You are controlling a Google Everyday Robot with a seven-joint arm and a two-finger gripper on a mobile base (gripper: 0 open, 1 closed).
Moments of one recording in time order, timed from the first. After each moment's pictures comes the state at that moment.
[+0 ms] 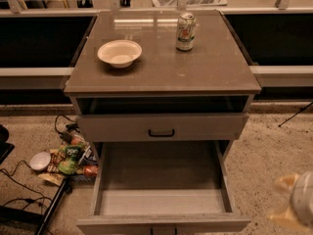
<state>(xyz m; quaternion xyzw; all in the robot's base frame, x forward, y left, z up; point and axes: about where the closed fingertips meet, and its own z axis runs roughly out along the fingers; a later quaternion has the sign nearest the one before) 0.319 -0.277 0.752 -0.50 0.85 -0.04 0.18</state>
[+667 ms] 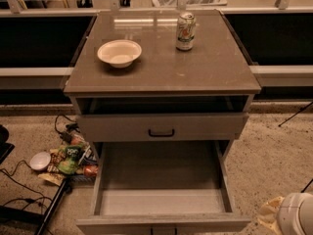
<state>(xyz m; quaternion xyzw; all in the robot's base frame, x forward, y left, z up) 0.302 -0.271 0.678 -0.48 0.86 -0.02 0.19</state>
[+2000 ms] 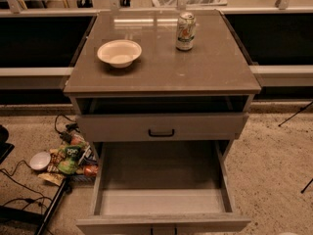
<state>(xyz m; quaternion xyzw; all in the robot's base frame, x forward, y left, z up) 0.261 -0.213 0.481 -0.47 0.86 0.11 0.18</state>
